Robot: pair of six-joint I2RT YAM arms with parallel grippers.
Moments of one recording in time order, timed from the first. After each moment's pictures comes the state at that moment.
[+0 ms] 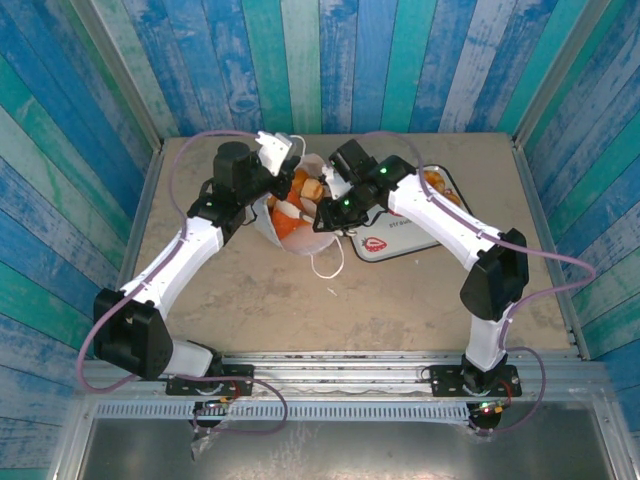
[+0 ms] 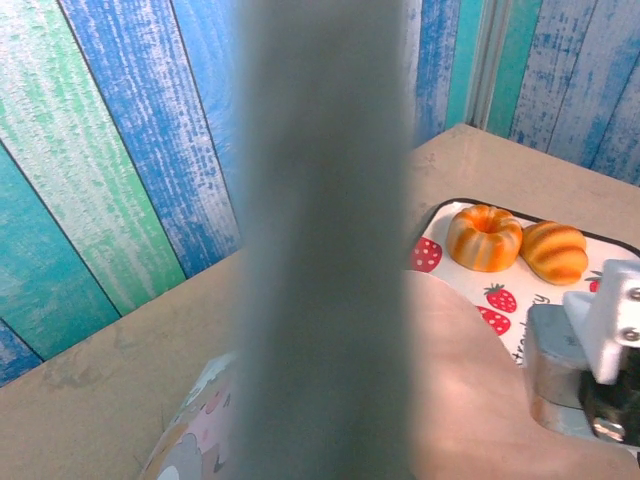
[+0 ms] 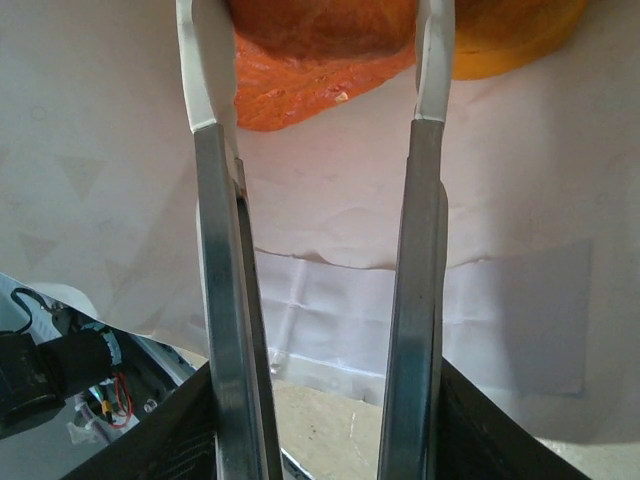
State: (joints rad) left arm -0.36 1.38 1.13 0.00 0.30 0.18; right arm 0.72 1.87 1.80 -1.04 -0.35 0.39
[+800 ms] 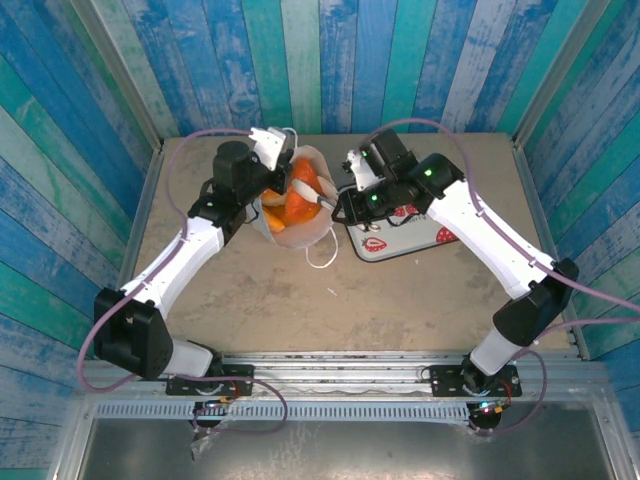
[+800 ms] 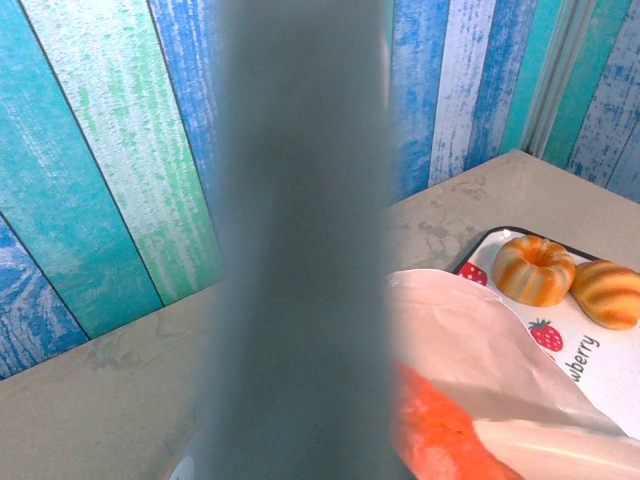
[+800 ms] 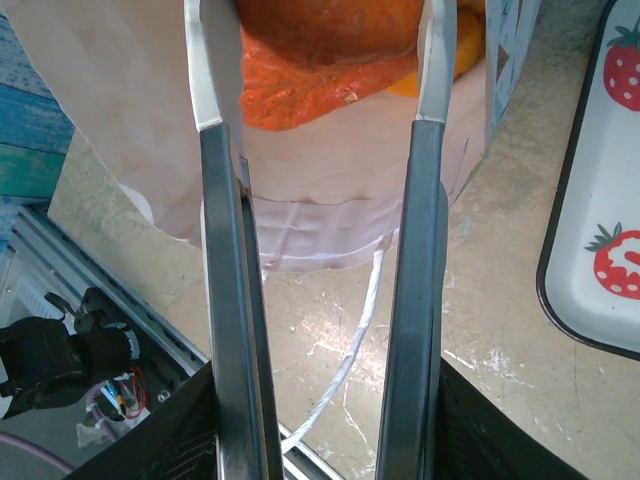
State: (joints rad) left arm -0.36 1.39 1.13 0.04 0.17 0.10; right arm 0.68 1.63 1.76 -1.09 -0.29 0.38
